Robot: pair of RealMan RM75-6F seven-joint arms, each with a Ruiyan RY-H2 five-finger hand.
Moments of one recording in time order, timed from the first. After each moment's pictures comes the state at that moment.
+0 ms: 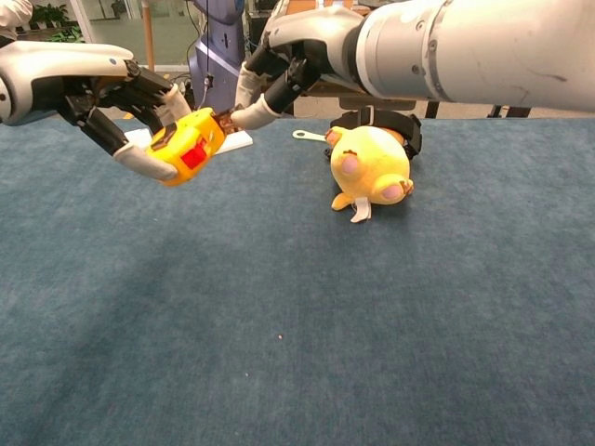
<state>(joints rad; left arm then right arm) -0.78 -1.22 -0.22 -1.99 0.84 1.05 0.25 1.18 -1.45 0.33 -1.87 -0.43 1.01 -0.40</state>
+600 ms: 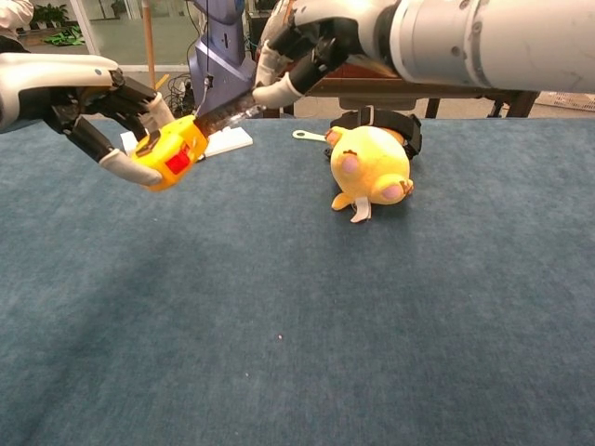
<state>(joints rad) -0.76 -1.21 -0.20 -1.96 0.84 1.04 0.24 1.12 -1.39 0.32 -1.93 -0.50 1.04 -0.36</state>
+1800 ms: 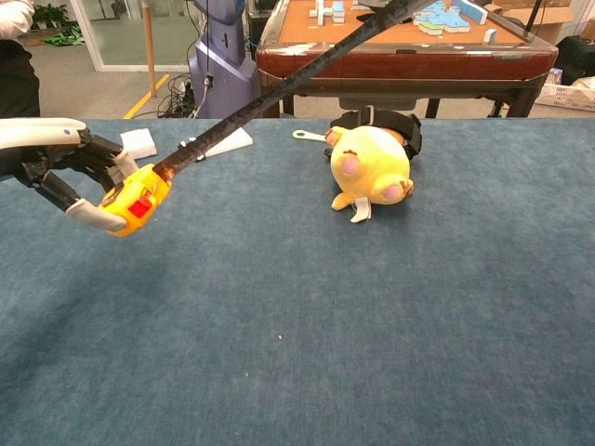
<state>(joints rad) -0.67 -1.24 -0.14 -1.80 0.92 0.95 0.06 0.70 -0.93 0.30 -2.20 -0.92 1.09 -0.01</state>
